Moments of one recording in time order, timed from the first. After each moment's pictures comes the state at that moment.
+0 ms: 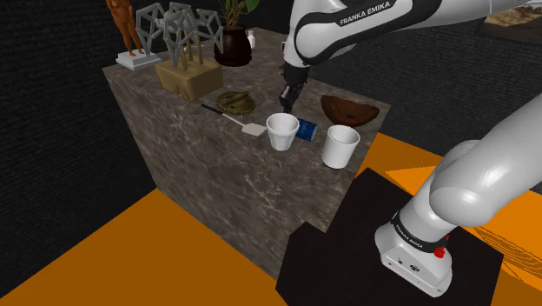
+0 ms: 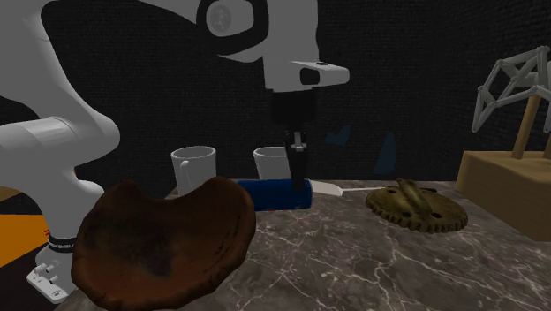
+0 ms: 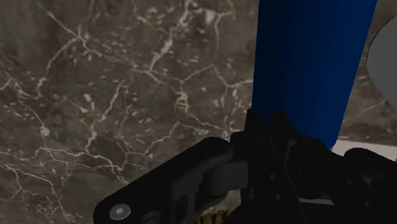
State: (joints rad) arm 0.07 -0.20 0.05 -2.29 0.01 2.17 -0.18
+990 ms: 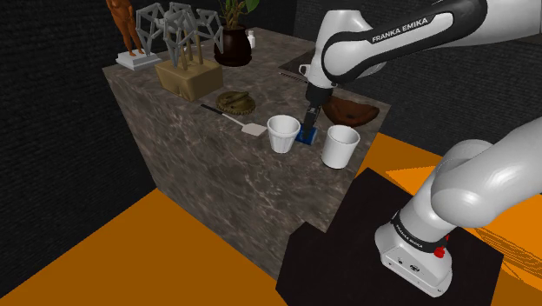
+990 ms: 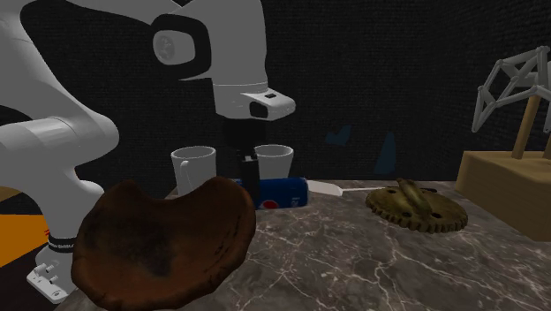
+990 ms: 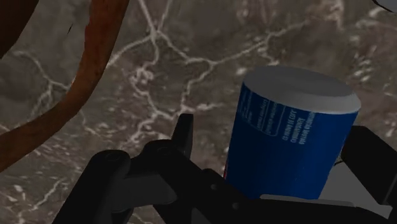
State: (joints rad) arm 0.11 -0.40 -0.02 -2.57 0.11 2.17 -0.45
